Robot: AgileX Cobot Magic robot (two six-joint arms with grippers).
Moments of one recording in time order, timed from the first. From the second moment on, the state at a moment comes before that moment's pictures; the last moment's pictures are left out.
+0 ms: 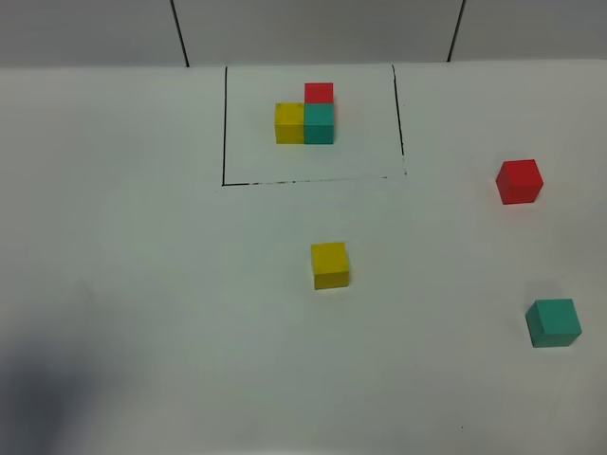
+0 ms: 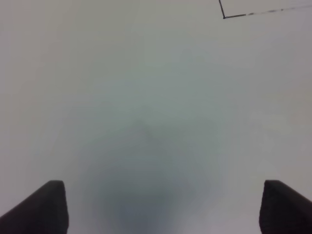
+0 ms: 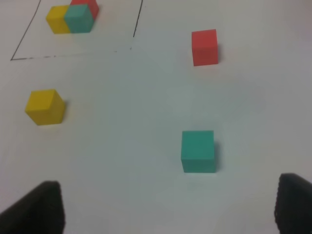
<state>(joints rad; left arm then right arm) -0.16 0.69 -0.82 0.02 0.98 -0.05 0.03 0.01 -0.50 0.11 1.05 0.01</state>
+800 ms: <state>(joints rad) -0.16 0.13 -0.57 -0.02 1.00 -0.06 0.03 0.01 -0.50 0.11 1.05 0.01</state>
